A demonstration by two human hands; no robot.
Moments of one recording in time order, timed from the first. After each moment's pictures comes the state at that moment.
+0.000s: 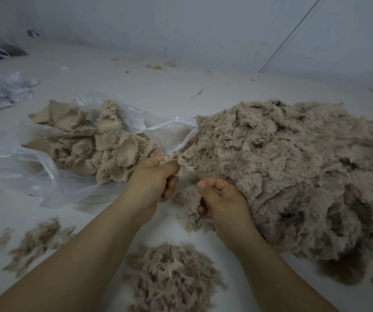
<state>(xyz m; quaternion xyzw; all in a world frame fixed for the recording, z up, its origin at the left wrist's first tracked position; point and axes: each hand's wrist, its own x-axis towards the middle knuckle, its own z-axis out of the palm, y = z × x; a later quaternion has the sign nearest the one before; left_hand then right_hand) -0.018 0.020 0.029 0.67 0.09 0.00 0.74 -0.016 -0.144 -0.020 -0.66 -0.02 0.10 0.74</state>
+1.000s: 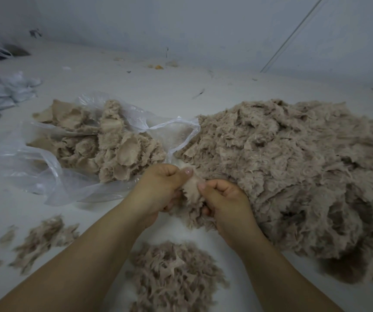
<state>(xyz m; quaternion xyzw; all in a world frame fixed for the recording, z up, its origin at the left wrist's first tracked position) -0.030 0.012 0.030 0.69 0.08 -0.05 0.71 -0.021 -0.144 -0.011 -0.66 -0.06 0.10 0.74</state>
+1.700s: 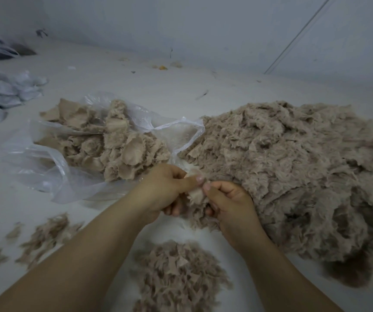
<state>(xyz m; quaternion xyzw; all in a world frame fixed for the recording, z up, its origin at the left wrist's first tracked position) -0.027 0.020 0.032 0.76 0.05 -0.09 0.64 -0.020 -0.146 -0.015 -0.63 -0.07 0.11 0.77</state>
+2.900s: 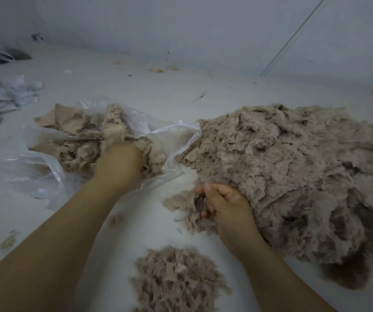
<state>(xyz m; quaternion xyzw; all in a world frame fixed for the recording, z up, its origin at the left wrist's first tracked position) 0.011 0.088 0.042 0.99 0.08 0.14 0.03 -0.022 -0.142 -0.016 -0.66 -0.05 0.08 0.75</state>
